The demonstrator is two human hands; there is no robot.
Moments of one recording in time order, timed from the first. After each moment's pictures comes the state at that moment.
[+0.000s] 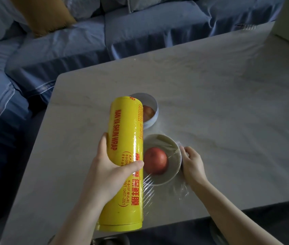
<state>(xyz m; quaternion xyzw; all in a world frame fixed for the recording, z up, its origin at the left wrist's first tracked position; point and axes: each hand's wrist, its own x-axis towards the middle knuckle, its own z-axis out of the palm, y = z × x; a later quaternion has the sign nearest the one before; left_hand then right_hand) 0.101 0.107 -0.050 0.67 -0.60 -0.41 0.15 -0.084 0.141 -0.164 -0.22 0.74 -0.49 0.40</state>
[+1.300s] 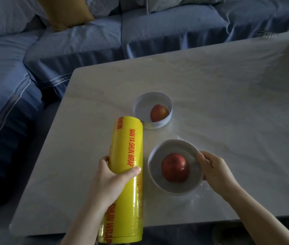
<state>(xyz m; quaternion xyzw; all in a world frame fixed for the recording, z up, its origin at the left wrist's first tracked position) 0.140 0.114 -0.082 0.73 -0.50 -0.44 0.16 -0.106 0.164 -0.150 -0.39 0.73 -0.39 0.41</state>
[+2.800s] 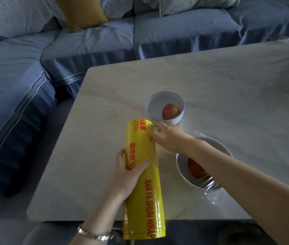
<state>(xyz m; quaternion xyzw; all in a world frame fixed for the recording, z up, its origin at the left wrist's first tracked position) 0.141 0.116 -0.106 0.68 -0.48 -0.52 0.20 -0.036 0.052 -0.112 -0.69 0.64 -0.13 0.30</state>
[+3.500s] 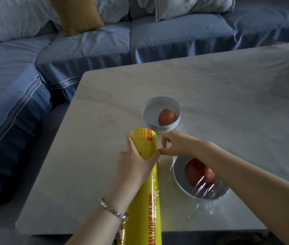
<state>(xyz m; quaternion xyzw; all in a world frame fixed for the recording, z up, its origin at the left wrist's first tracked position) 0.094 0.085 -0.097 0.72 -0.61 -0.30 0.08 -0.064 0.046 -0.111 -0.73 0.61 -0.06 0.32</state>
